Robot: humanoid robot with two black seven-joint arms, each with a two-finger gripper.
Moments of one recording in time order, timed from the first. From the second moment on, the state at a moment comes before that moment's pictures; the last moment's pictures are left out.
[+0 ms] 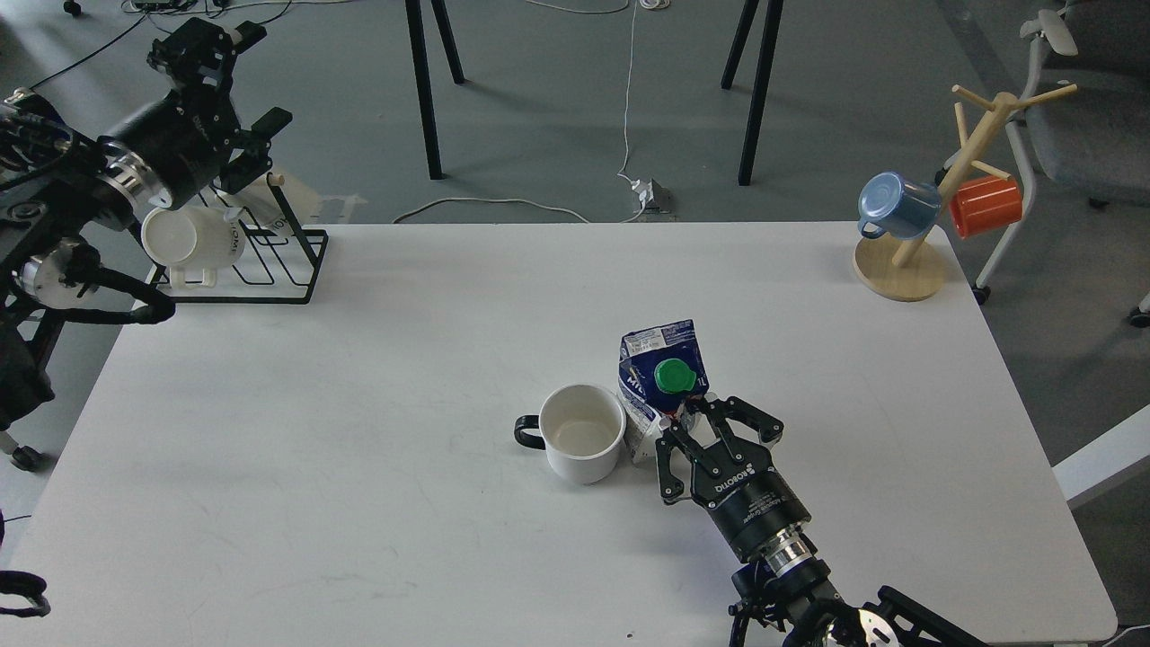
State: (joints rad) left arm -0.80 0.52 -0.89 -0.70 0.65 -0.49 -0.20; right arm 0.03 -0.11 0.71 1.24 0.19 0.49 0.30
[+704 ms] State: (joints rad) left arm -0.81 0.52 -0.87 -0.70 0.65 -0.49 -0.21; right arm 0.01 -0.11 0.68 1.25 0.19 0.49 0.30
